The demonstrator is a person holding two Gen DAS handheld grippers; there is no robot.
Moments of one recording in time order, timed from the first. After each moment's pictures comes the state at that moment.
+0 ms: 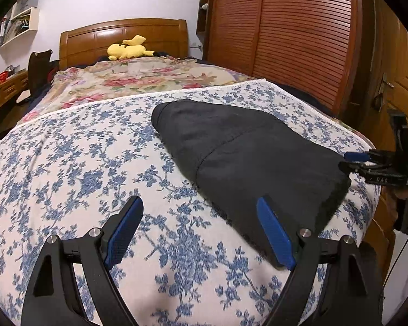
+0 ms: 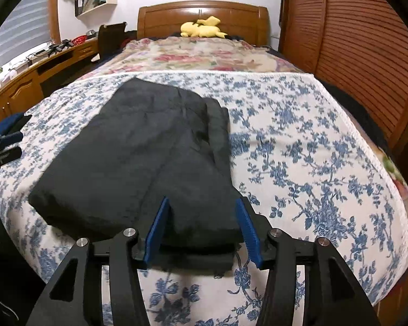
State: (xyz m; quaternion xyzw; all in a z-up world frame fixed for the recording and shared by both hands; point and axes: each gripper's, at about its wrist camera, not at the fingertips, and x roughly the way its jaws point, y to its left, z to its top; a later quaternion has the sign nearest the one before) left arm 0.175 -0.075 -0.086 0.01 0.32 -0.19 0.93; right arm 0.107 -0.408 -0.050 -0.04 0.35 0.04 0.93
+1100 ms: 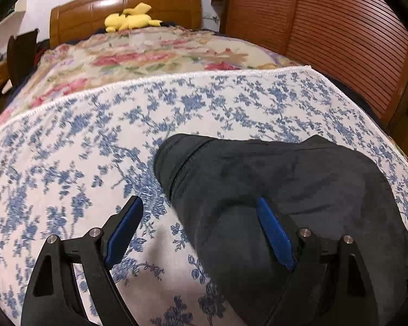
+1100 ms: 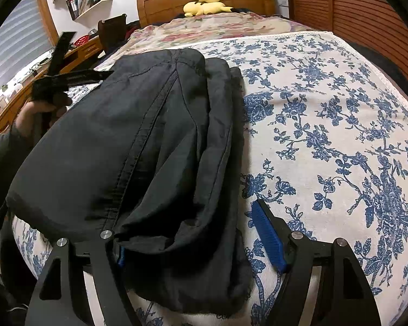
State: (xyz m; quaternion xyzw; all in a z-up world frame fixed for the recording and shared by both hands) left arm 0.421 -0.102 -0.135 0.01 0.40 -0.17 0.90; right arm 0.173 -0.415 -0.090 0.04 0.40 0.11 0.91
